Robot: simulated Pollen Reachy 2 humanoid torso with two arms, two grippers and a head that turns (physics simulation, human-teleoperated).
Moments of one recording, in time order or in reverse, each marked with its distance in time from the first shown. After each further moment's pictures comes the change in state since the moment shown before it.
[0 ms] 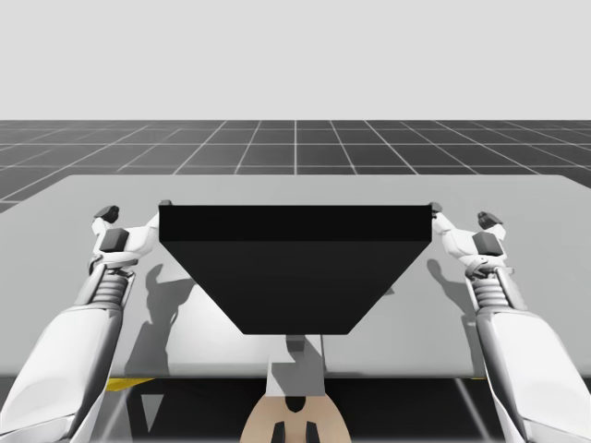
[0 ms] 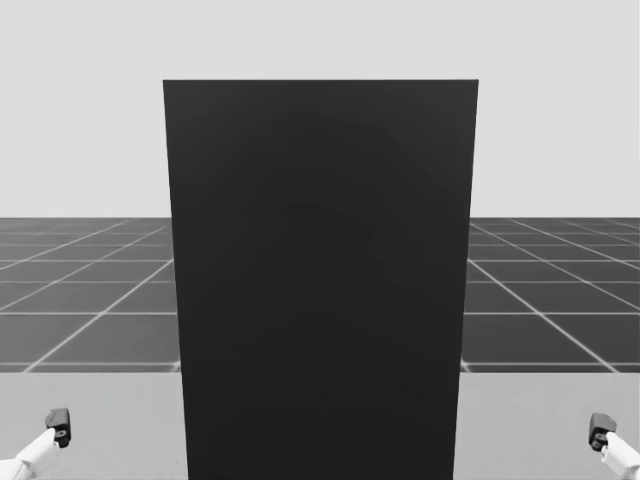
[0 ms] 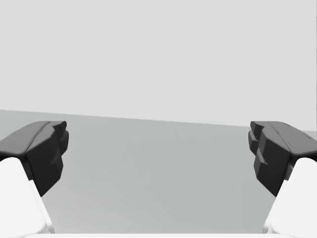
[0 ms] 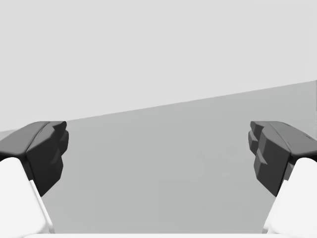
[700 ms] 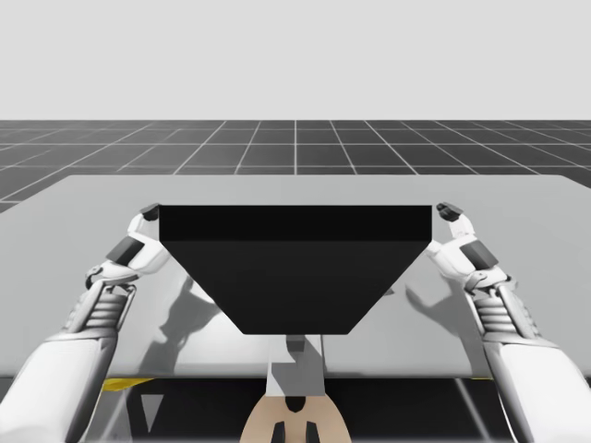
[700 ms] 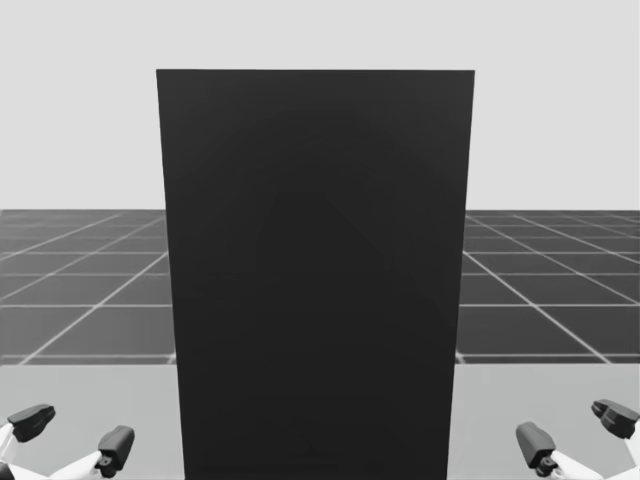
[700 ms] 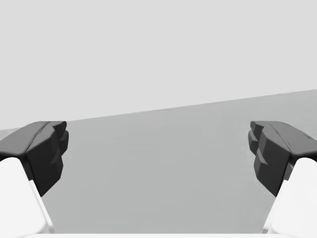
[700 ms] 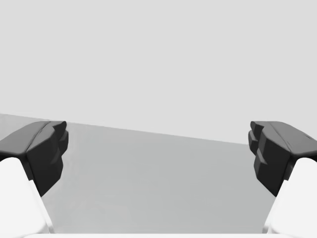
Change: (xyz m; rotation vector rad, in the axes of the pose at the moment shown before) left arm 0.026 -0.032 0.035 -0.556 0.024 0.146; right arm 0.020 0.032 0.036 0.607 -0.075 -0.087
